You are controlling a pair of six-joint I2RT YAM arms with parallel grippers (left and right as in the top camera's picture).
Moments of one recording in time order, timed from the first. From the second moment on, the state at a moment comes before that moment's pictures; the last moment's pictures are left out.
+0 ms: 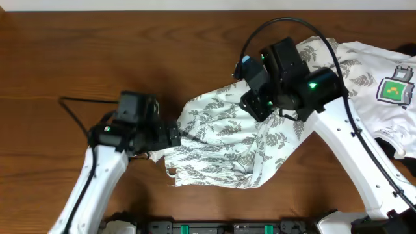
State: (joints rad) left arm -0.19 1.25 0.90 -0.93 0.23 -0.42; right arm 0.47 1.55 1.53 -1.09 -0.22 -0.19
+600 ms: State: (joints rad) left arm -0.19 1.62 0.90 -0.69 0.37 -0.55; right arm 0.36 1.50 1.53 -1.13 -0.16 -0.18
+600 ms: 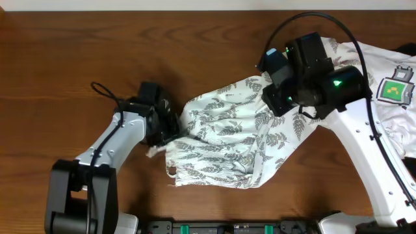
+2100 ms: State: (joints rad) left arm 0.13 1.51 1.11 -0.89 0.21 -0.43; right arm 0.10 1.49 1.40 -1.03 0.06 0.06
